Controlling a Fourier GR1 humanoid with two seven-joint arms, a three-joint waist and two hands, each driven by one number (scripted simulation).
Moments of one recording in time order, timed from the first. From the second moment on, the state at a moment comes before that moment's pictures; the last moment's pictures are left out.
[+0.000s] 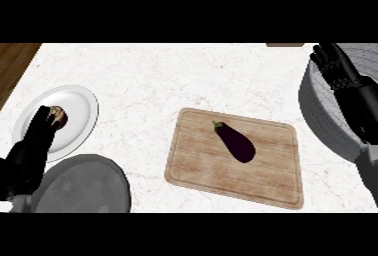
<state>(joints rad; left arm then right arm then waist) 0.03 0.47 -0.08 -1.54 0.35 0.26 0.00 -0.34 -0.49 0.07 -1.63 -0.19 0.05 -0.02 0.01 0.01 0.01</state>
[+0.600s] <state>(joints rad) -0.11 0.49 -0.21 -1.50 0.24 0.22 0.10 -0.40 -0.21 0.28 -1.44 -0.53 0.59 -0.28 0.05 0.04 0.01</state>
